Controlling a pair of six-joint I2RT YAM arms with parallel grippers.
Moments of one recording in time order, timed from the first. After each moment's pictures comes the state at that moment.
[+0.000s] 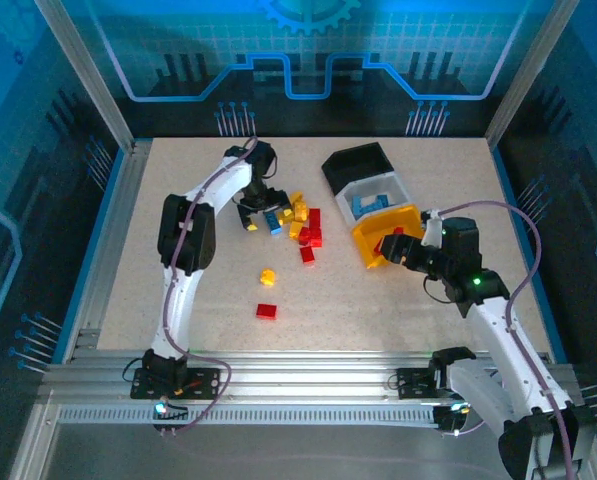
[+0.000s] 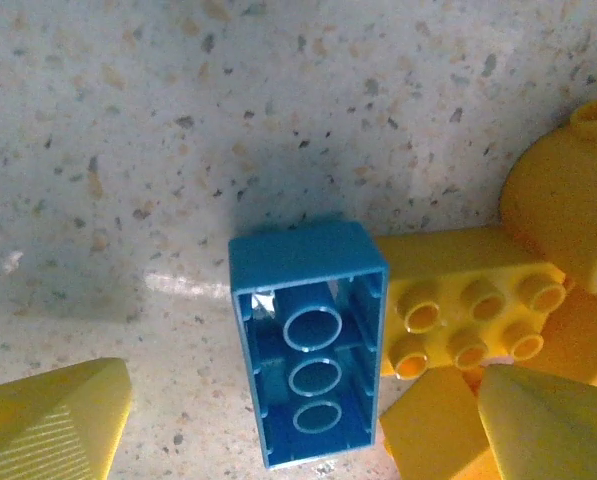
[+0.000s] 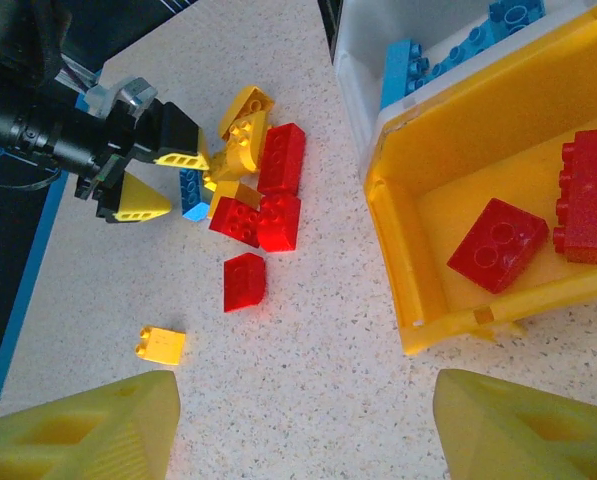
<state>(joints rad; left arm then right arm) -0.28 2.37 2.06 -1.18 0.21 -0.71 0.13 0.84 0.67 -0.47 -0.40 0.49</state>
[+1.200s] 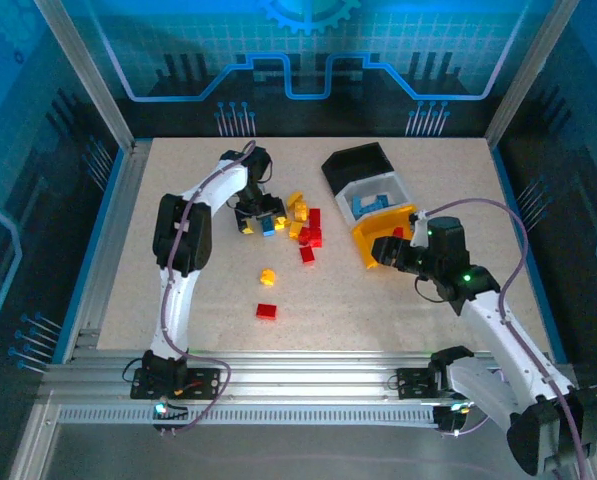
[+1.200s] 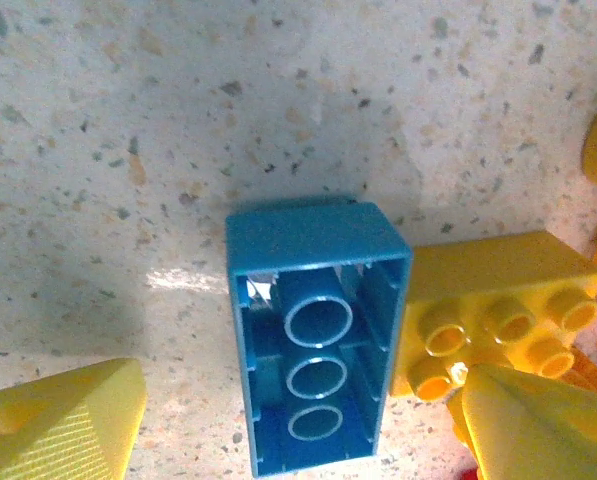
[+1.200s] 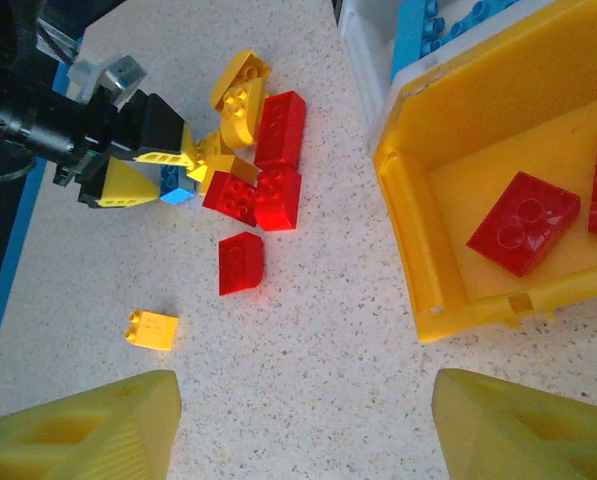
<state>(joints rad) -0.27 2.32 1.95 -1.14 0.23 -0.59 0.24 0.90 0.67 -0.45 -0.32 0.52</state>
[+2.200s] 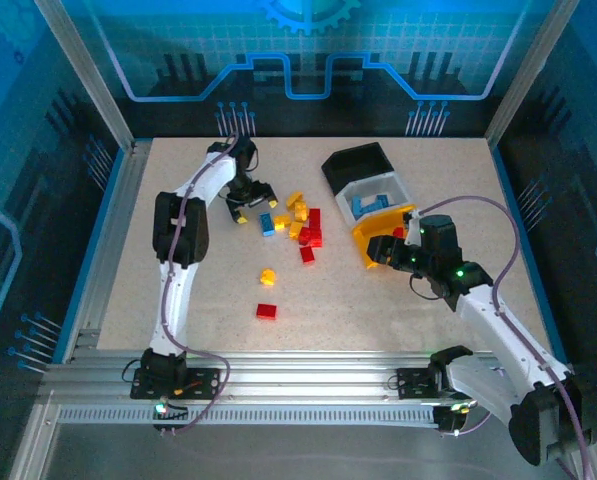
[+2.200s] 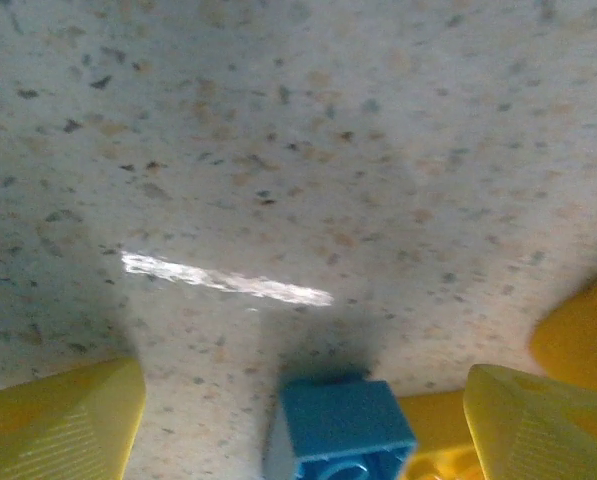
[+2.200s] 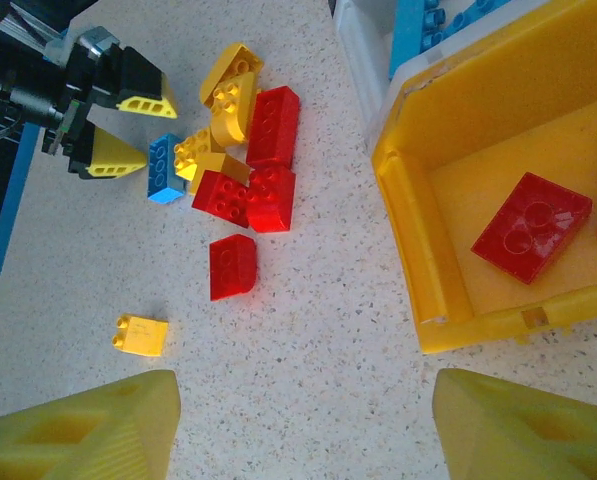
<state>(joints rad) -0.18 2.45 2.14 -1.17 0.25 -0.66 0.27 0.95 0.67 -0.40 -0.28 0.53</state>
